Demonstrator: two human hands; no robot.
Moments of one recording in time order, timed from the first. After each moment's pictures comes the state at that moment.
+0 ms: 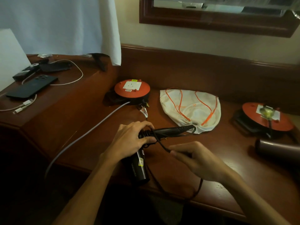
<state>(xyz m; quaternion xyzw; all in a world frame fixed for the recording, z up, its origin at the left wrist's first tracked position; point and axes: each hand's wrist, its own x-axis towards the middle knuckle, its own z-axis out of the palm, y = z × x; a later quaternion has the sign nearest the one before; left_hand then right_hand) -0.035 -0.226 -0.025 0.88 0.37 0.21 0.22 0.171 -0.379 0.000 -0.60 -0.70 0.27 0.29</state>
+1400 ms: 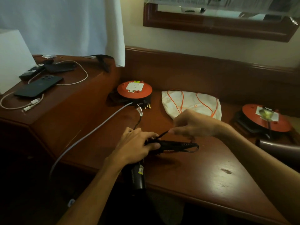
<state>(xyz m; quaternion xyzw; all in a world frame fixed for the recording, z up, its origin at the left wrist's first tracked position) -0.043 -0.248 -0.020 0.90 0.38 0.13 0.19 0.193 -0.300 0.055 -0.57 -0.75 0.31 0.14</state>
